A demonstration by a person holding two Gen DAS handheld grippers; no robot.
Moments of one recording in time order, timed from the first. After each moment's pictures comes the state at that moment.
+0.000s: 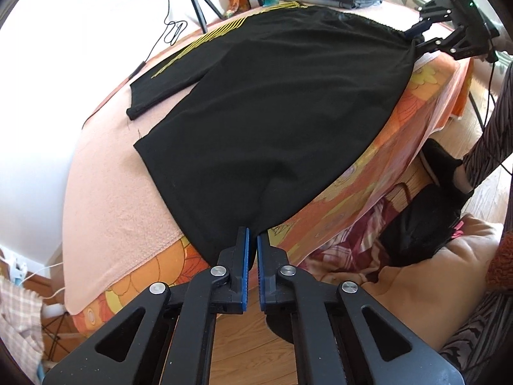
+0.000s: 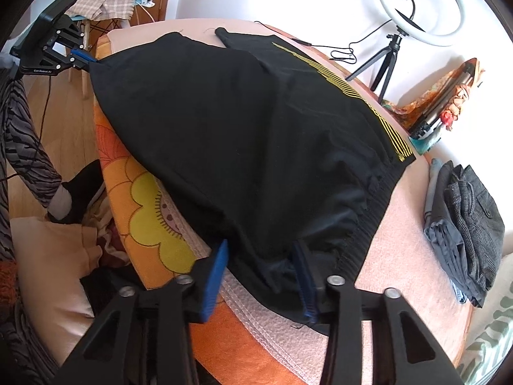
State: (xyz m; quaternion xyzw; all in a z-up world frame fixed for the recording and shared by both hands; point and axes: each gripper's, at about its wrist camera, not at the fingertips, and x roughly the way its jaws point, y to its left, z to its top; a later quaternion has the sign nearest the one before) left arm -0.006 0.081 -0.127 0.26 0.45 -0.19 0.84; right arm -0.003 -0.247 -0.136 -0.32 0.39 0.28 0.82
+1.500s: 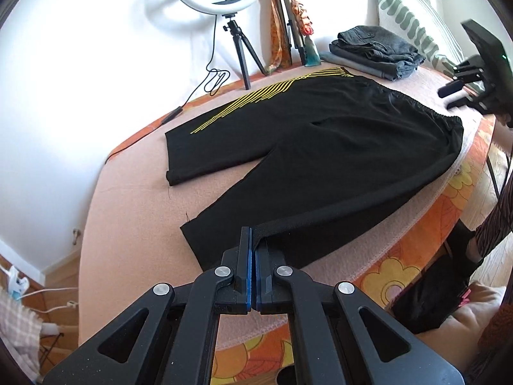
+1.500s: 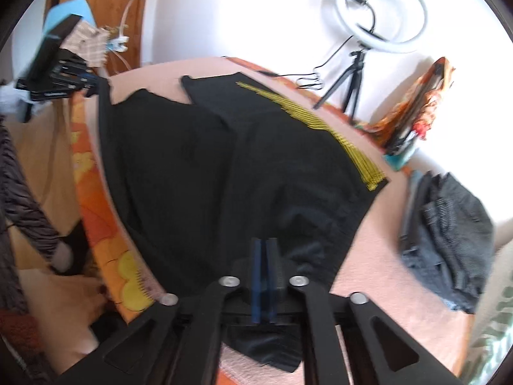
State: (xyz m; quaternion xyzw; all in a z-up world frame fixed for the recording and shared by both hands) left arm 0.064 0.093 -0.083 0.20 0.36 -0.17 0.90; right arm 0.026 -0.257 -0.085 -0.24 0.36 0.29 0.85
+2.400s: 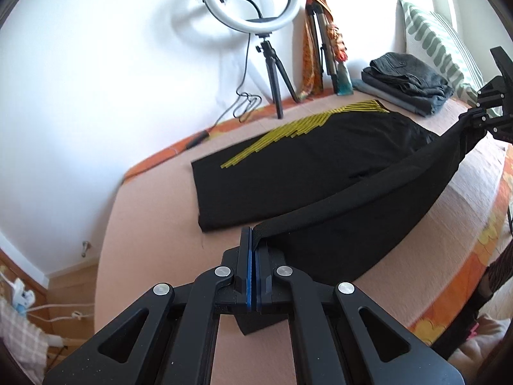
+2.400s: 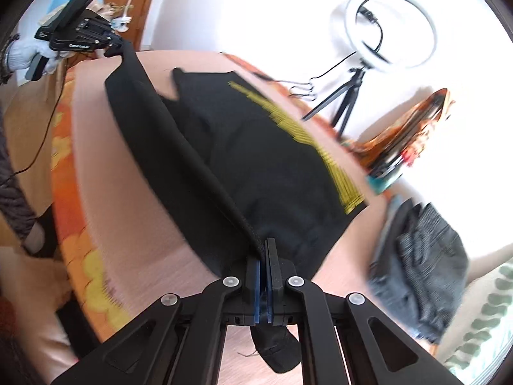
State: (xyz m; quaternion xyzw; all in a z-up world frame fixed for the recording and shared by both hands) left arm 0.124 0.105 -0.053 0.18 0.32 -0.14 0.92; right arm 0.062 -0.241 -0.071 -0.34 0.31 0.22 0.86
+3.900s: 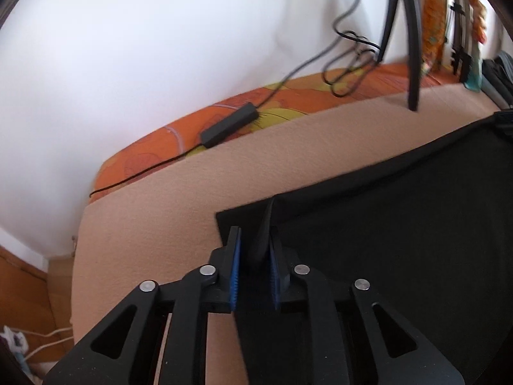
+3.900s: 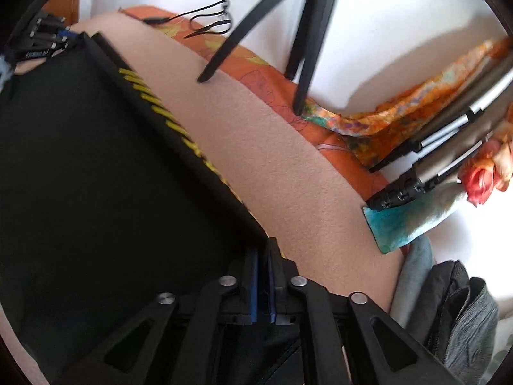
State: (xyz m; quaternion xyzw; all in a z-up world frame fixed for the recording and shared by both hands) left arm 0.417 0.112 -0.132 0.16 0.44 -0.05 0.88; right arm 0.389 -0.224 -0.141 -0.28 0.44 0.15 0.84
